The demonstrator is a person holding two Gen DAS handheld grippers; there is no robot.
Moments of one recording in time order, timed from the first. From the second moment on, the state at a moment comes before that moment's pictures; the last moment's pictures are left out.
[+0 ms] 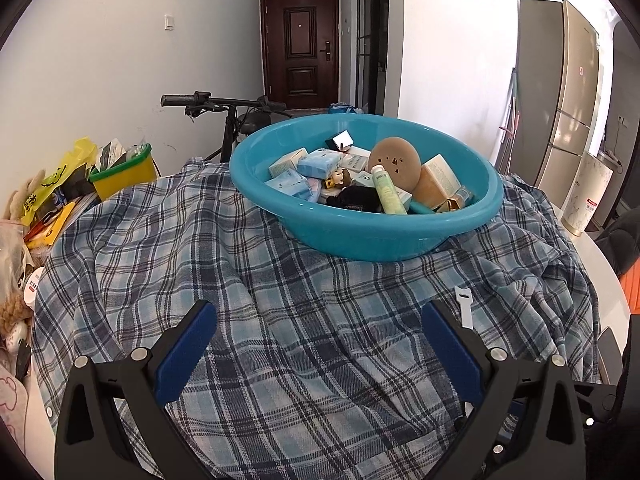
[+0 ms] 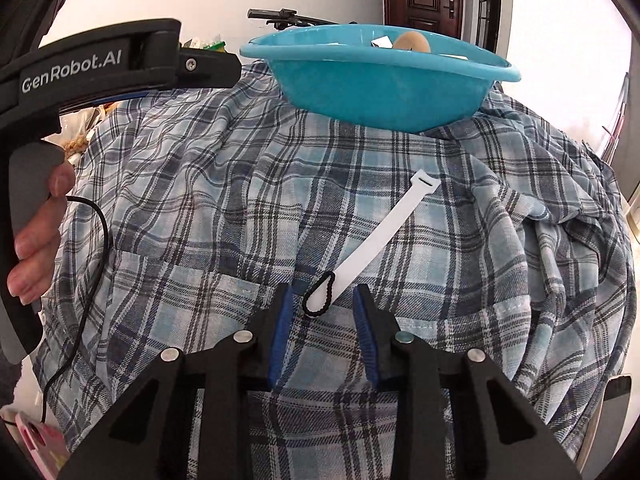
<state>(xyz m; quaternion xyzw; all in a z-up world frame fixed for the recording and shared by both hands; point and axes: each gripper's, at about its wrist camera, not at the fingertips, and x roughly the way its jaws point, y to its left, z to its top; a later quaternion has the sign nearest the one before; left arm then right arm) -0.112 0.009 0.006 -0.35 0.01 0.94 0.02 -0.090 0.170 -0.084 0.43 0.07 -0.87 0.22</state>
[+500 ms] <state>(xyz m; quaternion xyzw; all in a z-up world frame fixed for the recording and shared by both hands) -0.112 0.011 0.004 -0.35 0.01 0.94 0.02 -0.090 0.195 -0.070 0.43 0.09 -0.88 0.19</state>
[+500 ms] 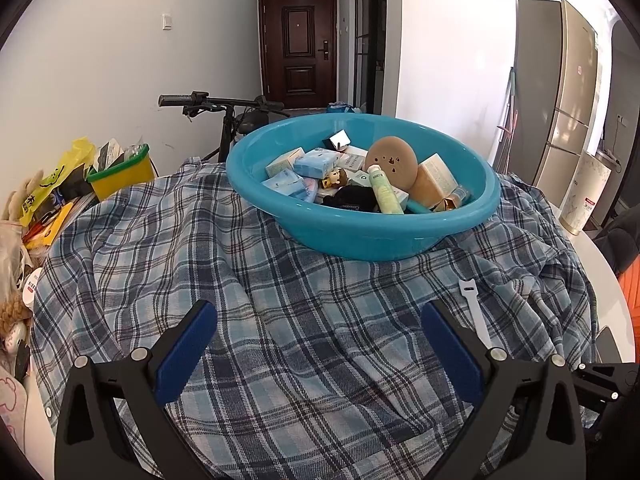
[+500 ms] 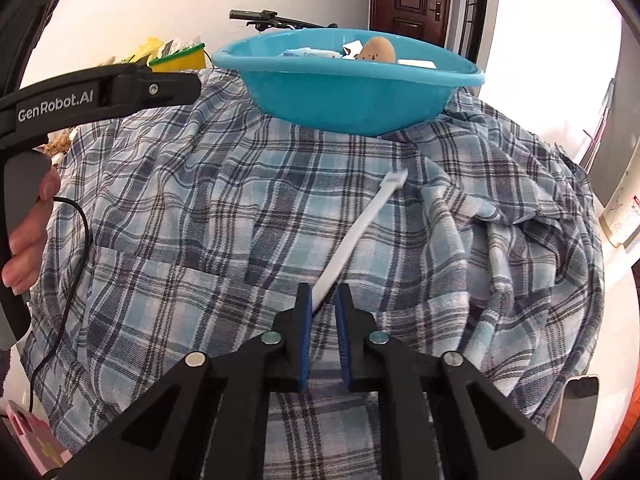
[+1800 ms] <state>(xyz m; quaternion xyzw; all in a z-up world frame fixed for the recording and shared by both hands) -0.113 0.004 -0.001 -0.36 0.00 0.93 0.02 -0.134 0.189 -0.070 0.44 0.06 -0.88 0.17</state>
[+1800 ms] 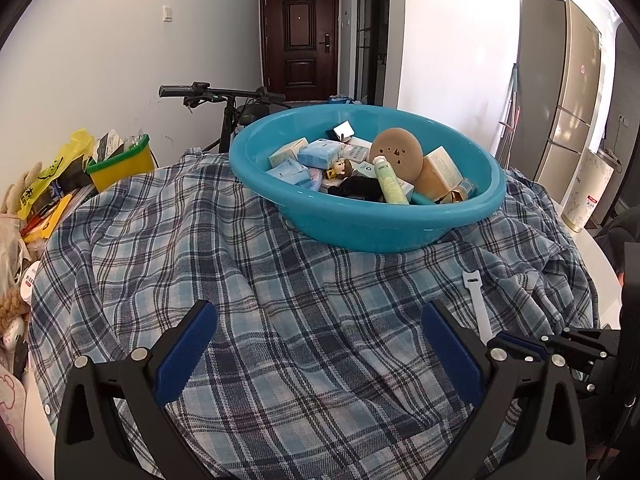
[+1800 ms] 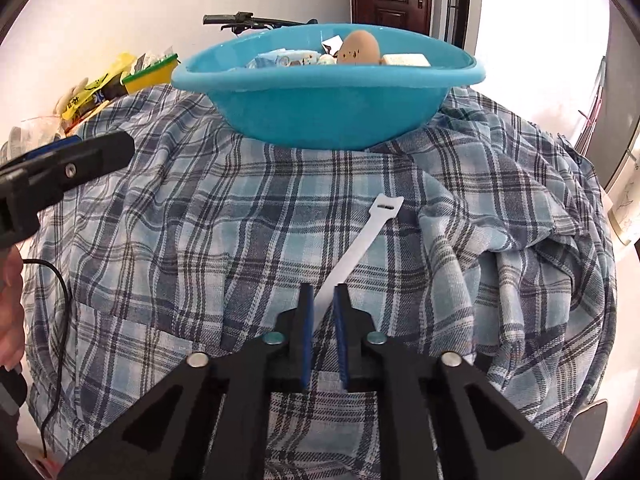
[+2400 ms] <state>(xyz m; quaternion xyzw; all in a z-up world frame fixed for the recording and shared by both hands) -0.112 0.002 0.000 -0.36 0.00 0.93 0.02 -0.160 0.205 -0.083 0.49 -0.02 -0.85 0.19</state>
